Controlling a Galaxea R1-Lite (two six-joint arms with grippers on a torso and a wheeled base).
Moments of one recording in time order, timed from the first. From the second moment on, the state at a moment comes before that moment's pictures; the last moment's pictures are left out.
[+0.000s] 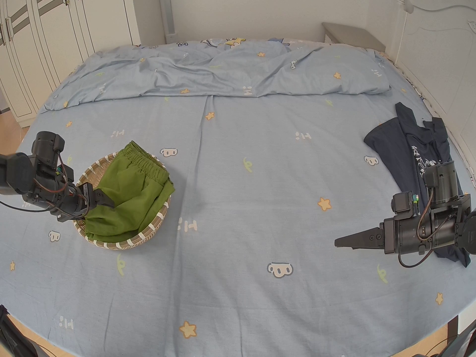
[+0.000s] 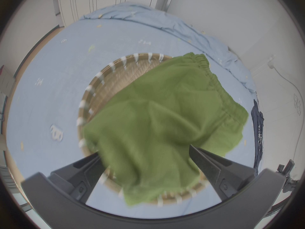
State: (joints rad) left arm 0.12 1.81 -1.14 0.22 -0.20 -0.24; right arm 0.27 1.60 -0.66 -0.23 0.68 0.32
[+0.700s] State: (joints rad) left arm 0.10 1.32 -1.32 0.82 -0.15 -0.19; right arm 0.26 1.31 -0.56 -0.23 0.64 0.29
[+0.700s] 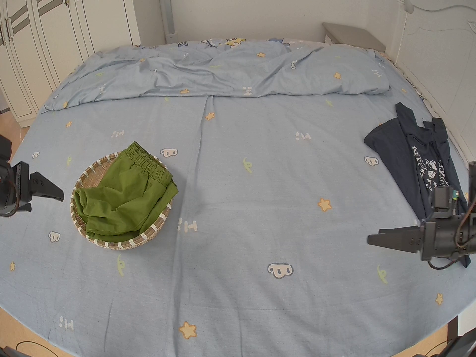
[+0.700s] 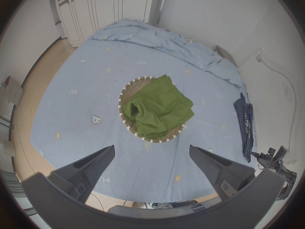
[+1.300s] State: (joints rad) left arm 0.06 0.55 -0.65 0.57 -0.16 -0.21; right arm 0.20 0.49 -0.29 -0.04 0.63 0.28
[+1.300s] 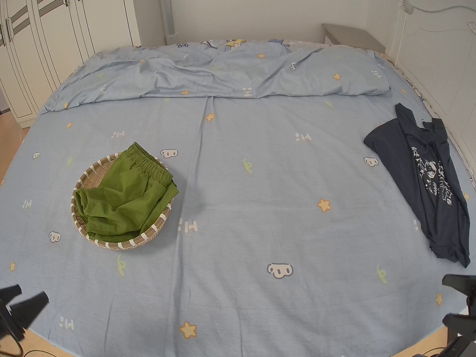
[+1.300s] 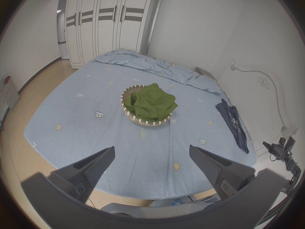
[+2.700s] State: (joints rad) left arm 0.01 0.01 -0.02 0.00 0.06 -0.01; right arm 0.00 0.01 -0.02 0.00 0.00 0.00
